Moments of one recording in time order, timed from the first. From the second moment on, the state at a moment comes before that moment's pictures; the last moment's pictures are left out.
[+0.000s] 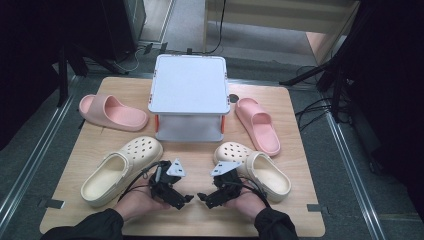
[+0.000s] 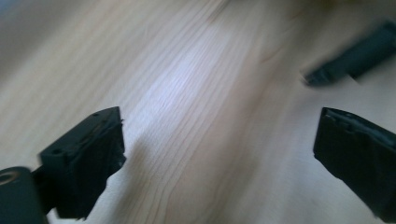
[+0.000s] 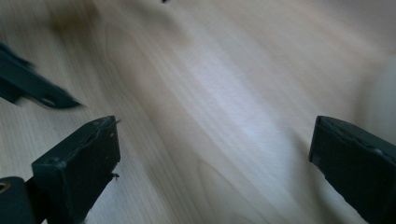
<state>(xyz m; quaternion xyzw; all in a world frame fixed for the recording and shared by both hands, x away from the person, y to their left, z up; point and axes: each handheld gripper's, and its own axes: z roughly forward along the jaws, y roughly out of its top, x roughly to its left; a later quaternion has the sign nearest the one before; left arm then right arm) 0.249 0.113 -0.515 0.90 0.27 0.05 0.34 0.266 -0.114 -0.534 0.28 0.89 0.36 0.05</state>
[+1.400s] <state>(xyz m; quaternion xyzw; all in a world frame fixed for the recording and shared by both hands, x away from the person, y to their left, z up) 0.250 0.176 -0.464 0.88 0.35 0.04 0.33 0.258 -0.151 -0.477 0.26 0.89 0.36 0.06</state>
